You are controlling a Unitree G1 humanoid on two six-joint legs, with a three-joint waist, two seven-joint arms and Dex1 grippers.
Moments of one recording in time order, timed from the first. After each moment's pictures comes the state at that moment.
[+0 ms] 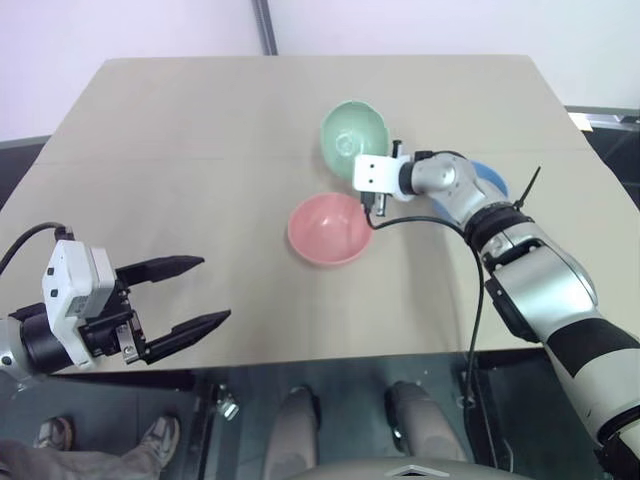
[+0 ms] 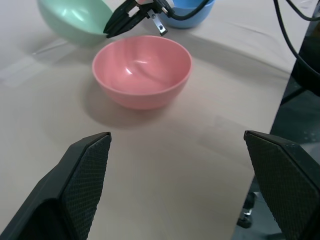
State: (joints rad) left arm 0.34 0.88 0.76 -0.60 -0.77 0.56 -1.11; right arm -1.30 -0.21 0.41 1.25 -0.41 -0.44 0.65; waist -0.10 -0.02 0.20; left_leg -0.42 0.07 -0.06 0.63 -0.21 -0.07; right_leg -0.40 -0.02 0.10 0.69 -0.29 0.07
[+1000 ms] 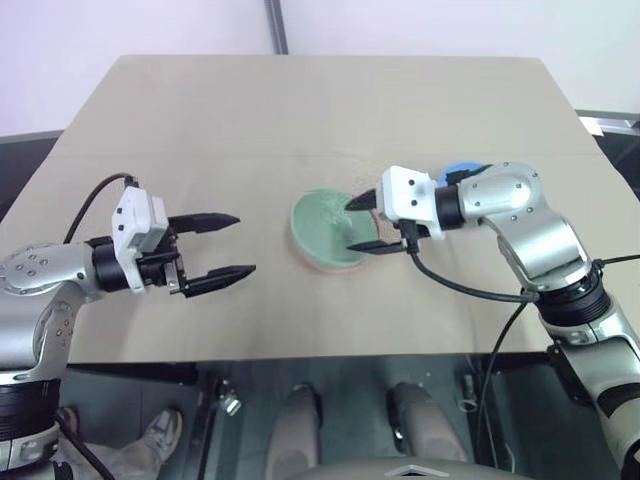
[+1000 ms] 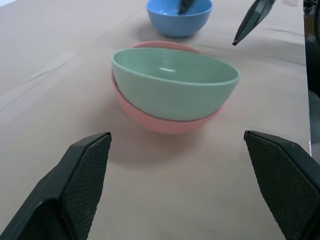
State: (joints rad) left arm -0.15 0.94 0.34 -0.16 -0.59 0.35 -1.25; right arm -0.82 -0.49 0.34 -0.22 0.06 0.48 1.12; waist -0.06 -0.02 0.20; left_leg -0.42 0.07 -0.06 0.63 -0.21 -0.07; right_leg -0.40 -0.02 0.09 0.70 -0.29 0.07
